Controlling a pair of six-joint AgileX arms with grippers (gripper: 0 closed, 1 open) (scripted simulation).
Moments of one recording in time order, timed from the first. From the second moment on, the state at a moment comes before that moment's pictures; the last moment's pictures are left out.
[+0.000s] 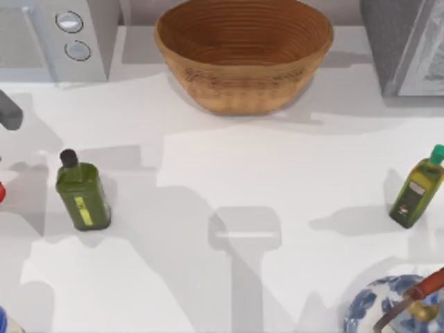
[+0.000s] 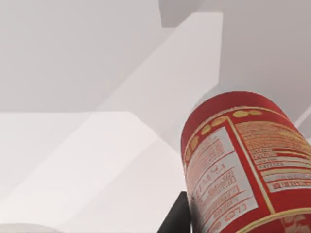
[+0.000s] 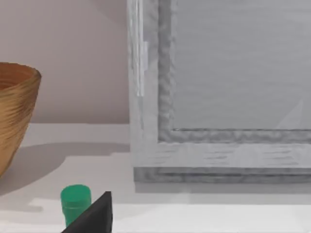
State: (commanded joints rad) left arm 0.16 2.00 1.44 -1.00 0.00 0.97; right arm 0.00 0.00 0.00 0.00 0.00 0.00
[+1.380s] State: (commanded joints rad) left arm -0.51 2.18 1.69 -1.12 -0.01 -0.33; right arm 0.00 0.00 0.00 0.00 0.00 0.00
